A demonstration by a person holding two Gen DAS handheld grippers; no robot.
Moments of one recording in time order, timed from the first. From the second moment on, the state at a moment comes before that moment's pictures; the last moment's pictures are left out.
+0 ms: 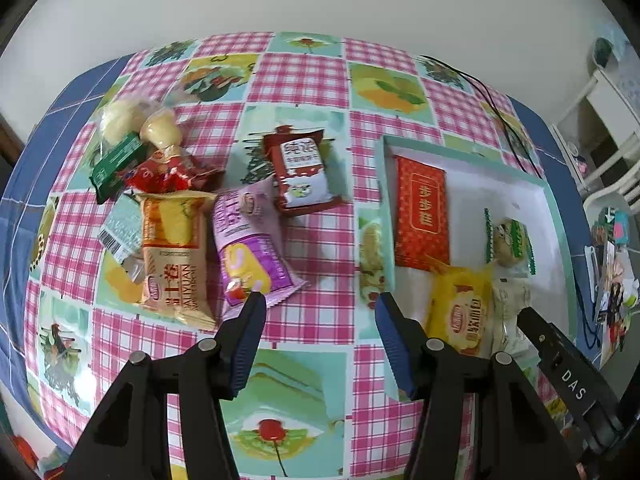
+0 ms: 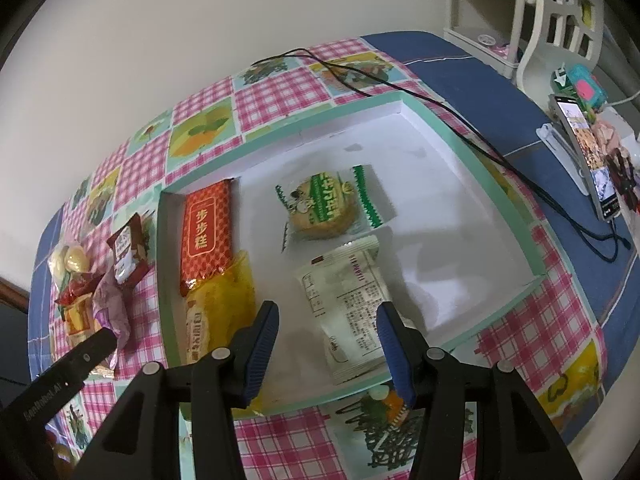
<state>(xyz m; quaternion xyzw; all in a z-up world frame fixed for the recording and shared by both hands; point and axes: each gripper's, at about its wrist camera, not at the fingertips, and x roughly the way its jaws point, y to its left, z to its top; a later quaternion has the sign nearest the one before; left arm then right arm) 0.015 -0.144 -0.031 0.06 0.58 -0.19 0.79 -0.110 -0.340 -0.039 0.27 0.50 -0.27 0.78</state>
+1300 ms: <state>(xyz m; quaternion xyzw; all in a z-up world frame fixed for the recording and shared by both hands) 0.015 -0.146 -0.034 0.09 0.55 -0.20 0.81 -0.102 -0.317 -0.039 0.20 0.51 -0.25 0.80</state>
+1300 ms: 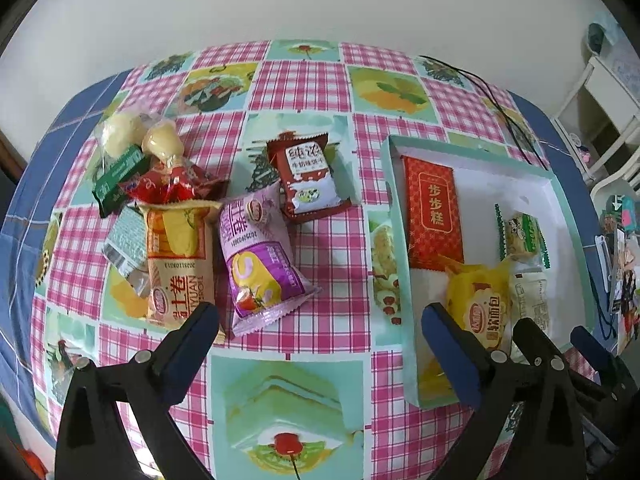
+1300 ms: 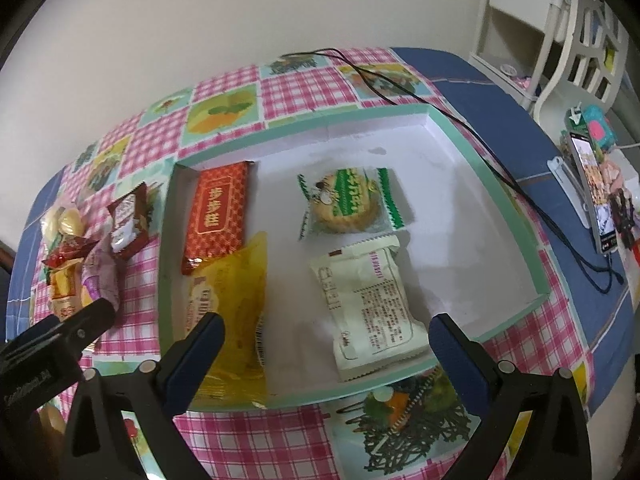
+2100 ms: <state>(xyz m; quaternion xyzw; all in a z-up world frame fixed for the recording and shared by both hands) 0.063 -0.066 -0.028 0.05 0.55 -0.11 0.83 -0.061 -0.246 -0.012 0.19 0.47 -0.20 0.84</state>
